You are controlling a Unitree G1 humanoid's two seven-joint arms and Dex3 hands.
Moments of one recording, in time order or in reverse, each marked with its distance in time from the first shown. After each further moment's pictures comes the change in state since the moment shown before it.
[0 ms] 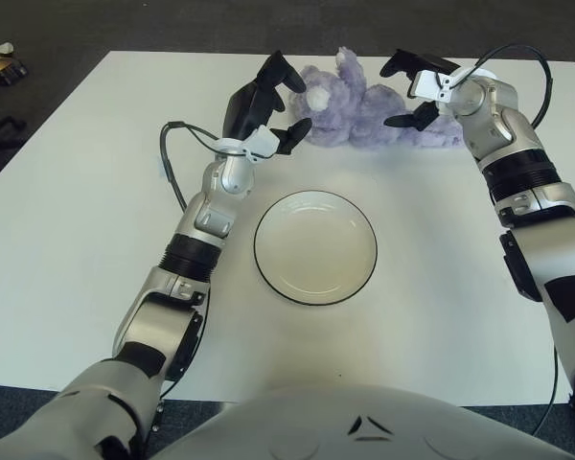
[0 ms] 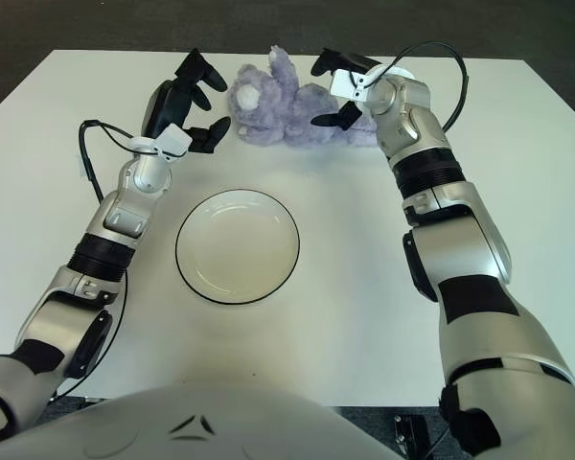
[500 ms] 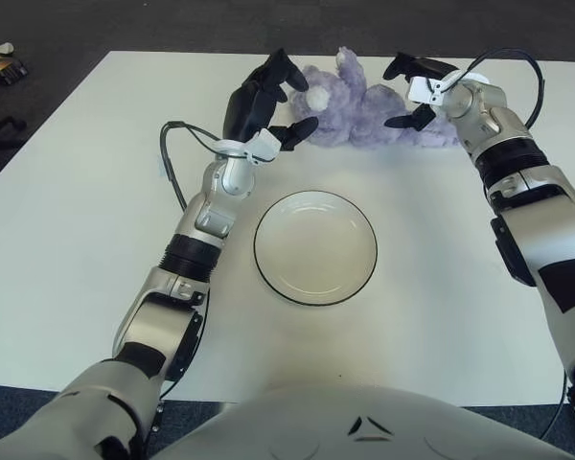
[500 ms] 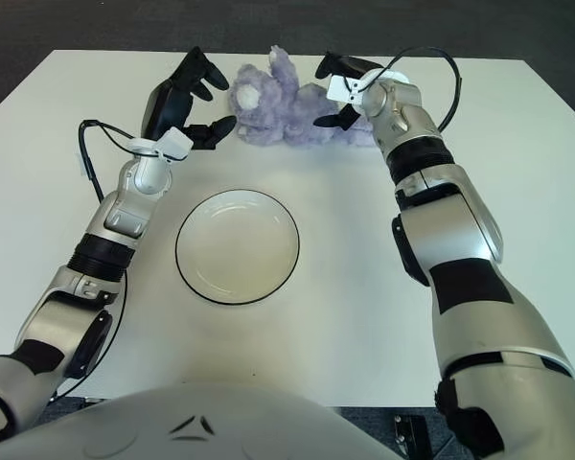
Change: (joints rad) left arm 0.000 0.000 0.003 0.001 0.033 -0.040 0.019; right arm -0.087 0.046 0.054 0.265 -0.034 -0.076 -0.141
